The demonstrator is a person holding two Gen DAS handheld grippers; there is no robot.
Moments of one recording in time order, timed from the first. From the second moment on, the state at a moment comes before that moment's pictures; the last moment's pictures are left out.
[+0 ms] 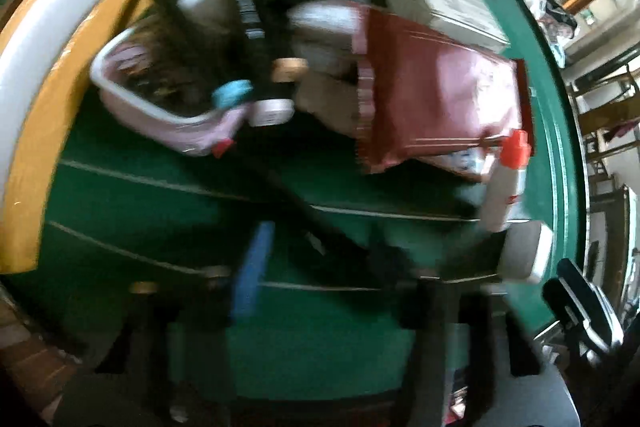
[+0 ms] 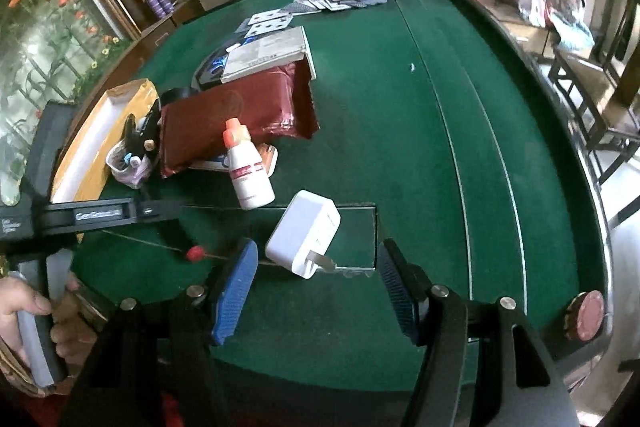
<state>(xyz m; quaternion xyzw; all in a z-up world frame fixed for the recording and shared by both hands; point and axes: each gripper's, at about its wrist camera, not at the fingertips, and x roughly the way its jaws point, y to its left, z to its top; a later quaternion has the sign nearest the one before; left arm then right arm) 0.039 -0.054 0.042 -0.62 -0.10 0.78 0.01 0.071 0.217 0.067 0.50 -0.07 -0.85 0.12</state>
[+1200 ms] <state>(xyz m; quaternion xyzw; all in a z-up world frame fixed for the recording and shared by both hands) 0.057 -0.050 0.039 -0.64 -0.08 0.76 0.07 0.051 0.200 0.057 0.54 -0.10 -0.82 0.17</state>
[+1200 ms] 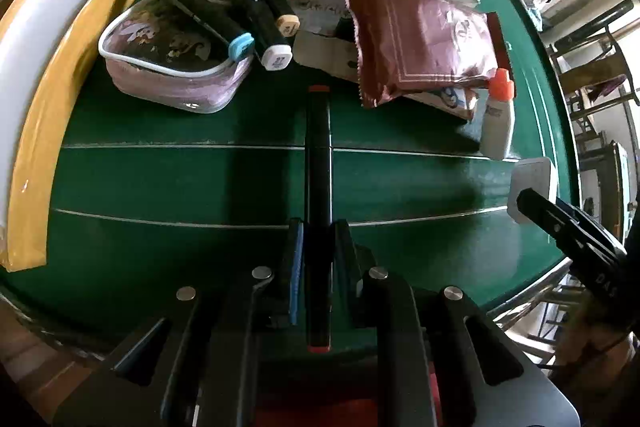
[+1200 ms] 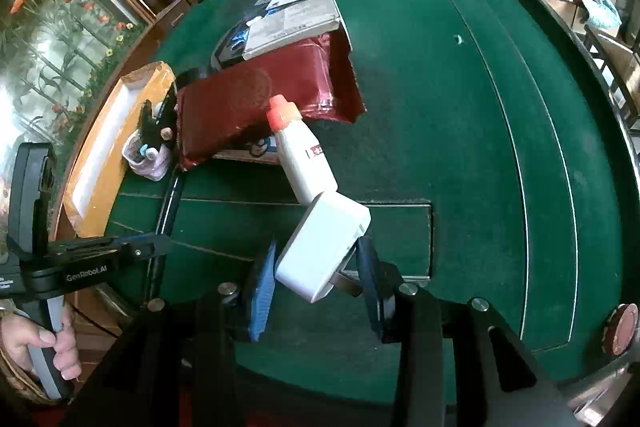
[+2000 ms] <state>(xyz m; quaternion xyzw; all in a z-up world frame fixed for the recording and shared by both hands) 0.043 -0.097 0.086 -0.60 -0.13 0.78 0.11 0.049 0.138 0.080 0.53 -0.10 -0.82 0.19</state>
